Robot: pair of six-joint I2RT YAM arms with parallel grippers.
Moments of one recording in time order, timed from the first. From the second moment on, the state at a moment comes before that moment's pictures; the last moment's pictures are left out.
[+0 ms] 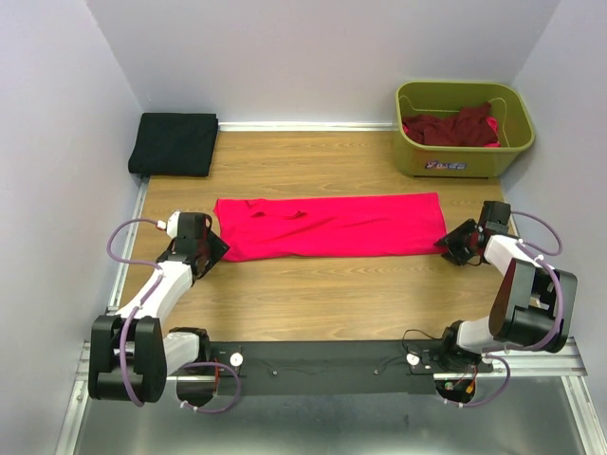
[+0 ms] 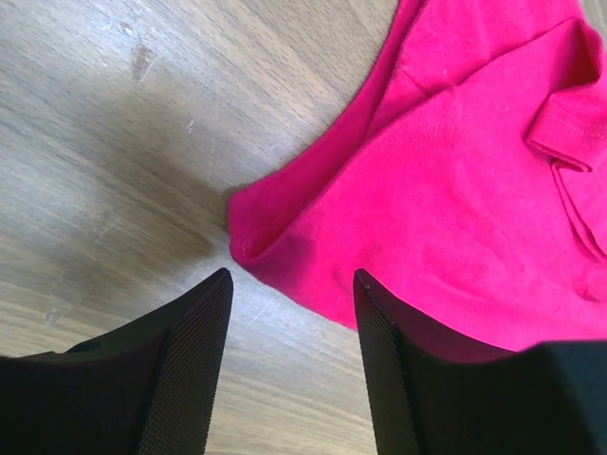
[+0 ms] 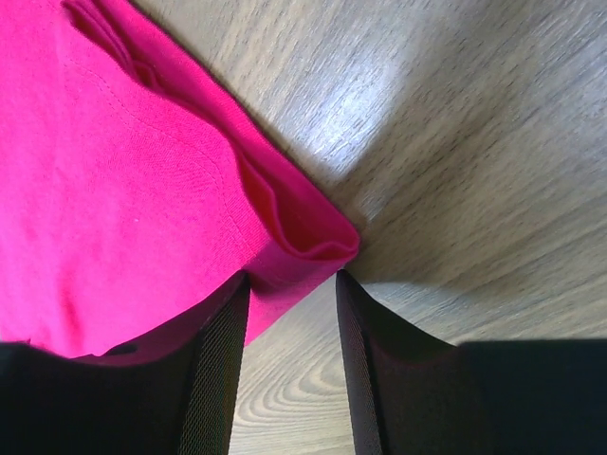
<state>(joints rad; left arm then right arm) -0.05 1.13 0.51 -0.27 -0.10 -0.84 -0.31 1.42 0.65 -0.28 -0.20 0.71</state>
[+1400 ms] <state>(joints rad) 0.09 1.10 0.50 -0.37 -0.07 -0.84 -0.44 1.31 0.62 -0.48 -0.20 0.61</state>
